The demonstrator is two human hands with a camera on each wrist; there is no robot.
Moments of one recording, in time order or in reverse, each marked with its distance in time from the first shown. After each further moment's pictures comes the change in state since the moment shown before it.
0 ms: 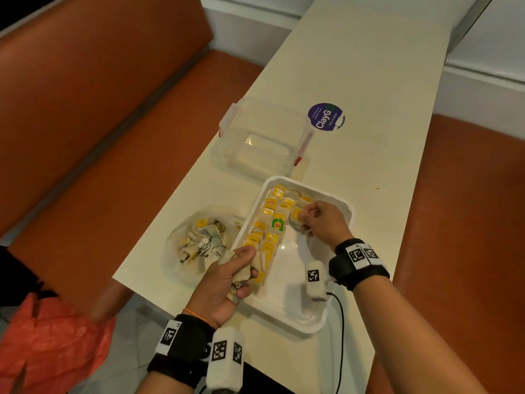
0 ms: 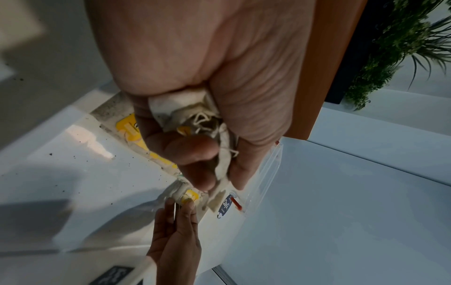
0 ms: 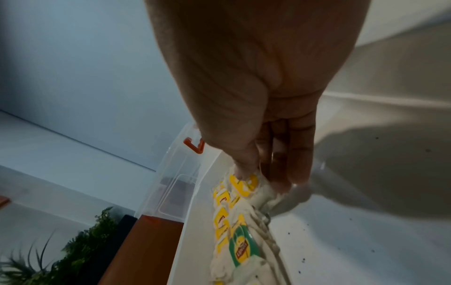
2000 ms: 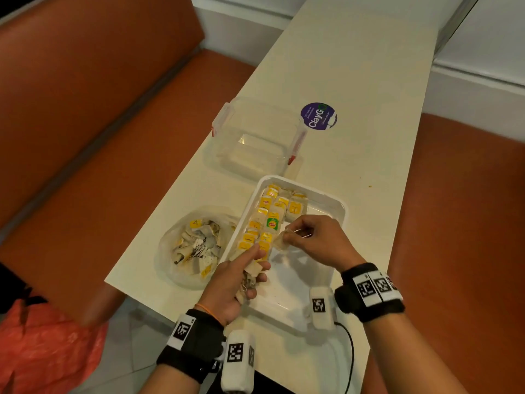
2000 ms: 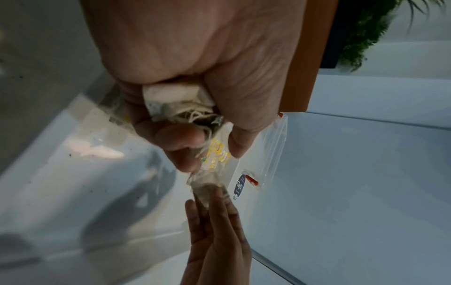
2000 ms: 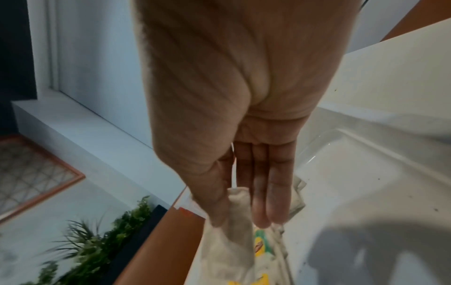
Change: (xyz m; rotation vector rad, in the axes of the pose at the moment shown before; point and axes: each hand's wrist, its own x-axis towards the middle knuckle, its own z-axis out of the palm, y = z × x) left_hand 0.013 -0.015 0.012 0.166 0.073 -0.050; right_hand -0.068 -0.014 -0.015 -0.187 -0.156 -0.269
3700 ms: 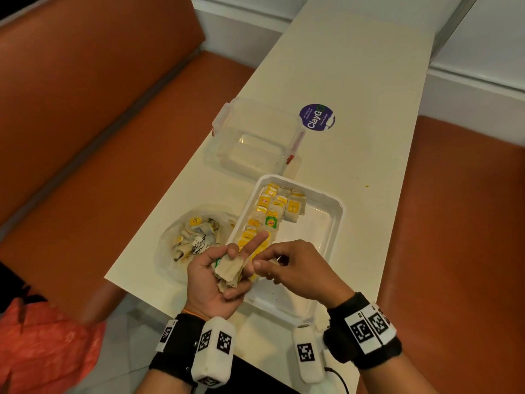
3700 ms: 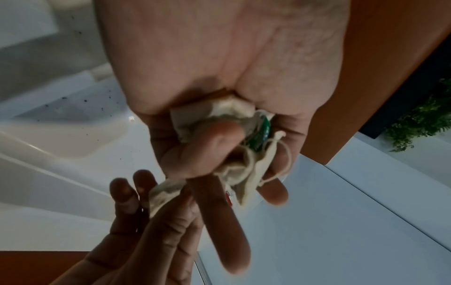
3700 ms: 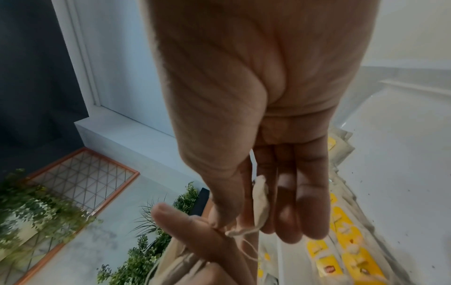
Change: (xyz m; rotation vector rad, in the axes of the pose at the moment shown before) left_hand -0.031 0.013 -0.013 -0.534 -0.392 0.039; right_hand -0.061 -0.047 0.031 0.076 -0.217 -0.031
